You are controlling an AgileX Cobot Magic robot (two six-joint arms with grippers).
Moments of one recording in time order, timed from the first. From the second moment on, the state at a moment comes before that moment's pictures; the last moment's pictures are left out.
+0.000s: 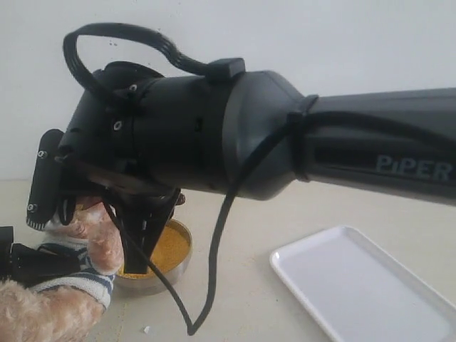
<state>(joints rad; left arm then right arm) 0.29 1.78 -0.53 -1.68 1.15 1.29 1.08 1.96 -1.71 -0.73 0.92 -0.23</state>
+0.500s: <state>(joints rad) 0.29 1.78 -0.53 -1.68 1.15 1.29 1.17 1.96 -1.57 -1.04 0.92 -0.14</state>
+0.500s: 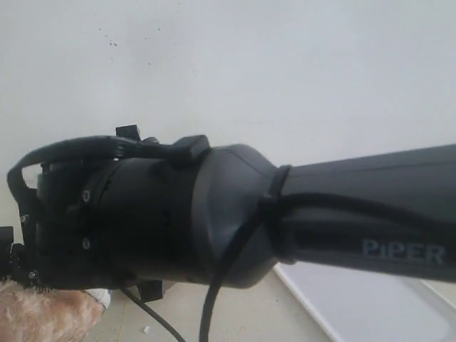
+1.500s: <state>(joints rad) 0.29 1.78 -0.53 -1.68 1.15 1.29 0.78 1.75 -1.55 -0.32 0.91 -0.17</state>
